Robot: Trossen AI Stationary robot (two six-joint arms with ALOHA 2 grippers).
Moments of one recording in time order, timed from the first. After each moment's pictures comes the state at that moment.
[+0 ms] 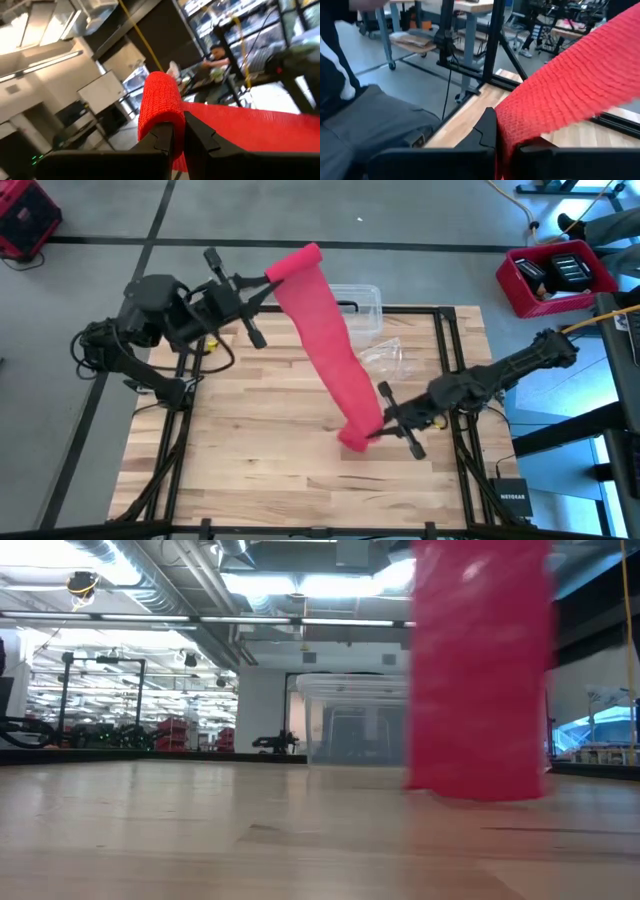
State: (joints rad) left arm -0.14 1.37 1.94 -0.39 -0.72 0.63; right arm 0.44 1.07 0.89 0.01 -0.03 -0.12
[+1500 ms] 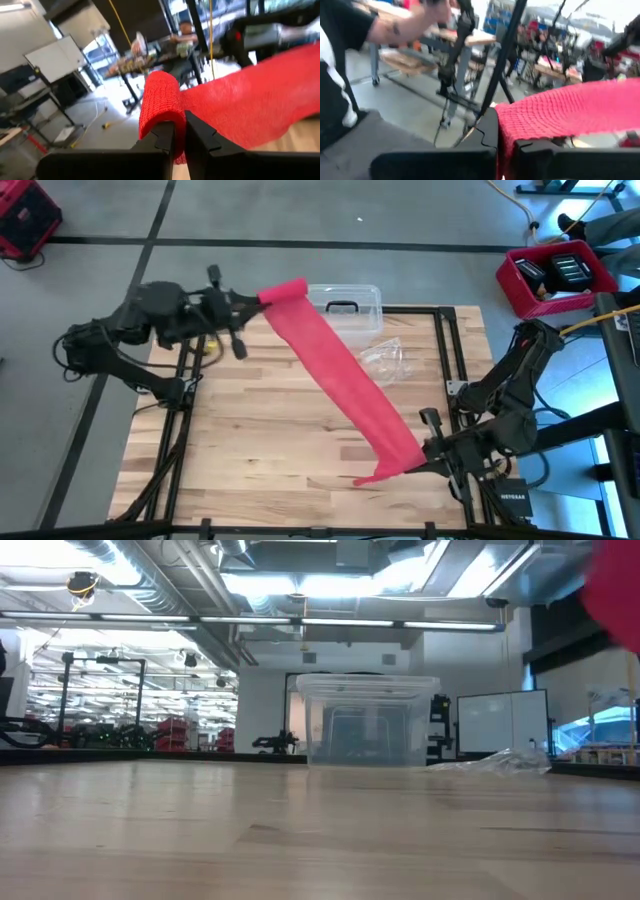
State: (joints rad) left arm -0.05 1.19 1.66 -0.57 -0.52 0.34; right arm 0.94 1.11 1.10 -0.01 0.51 -0.25
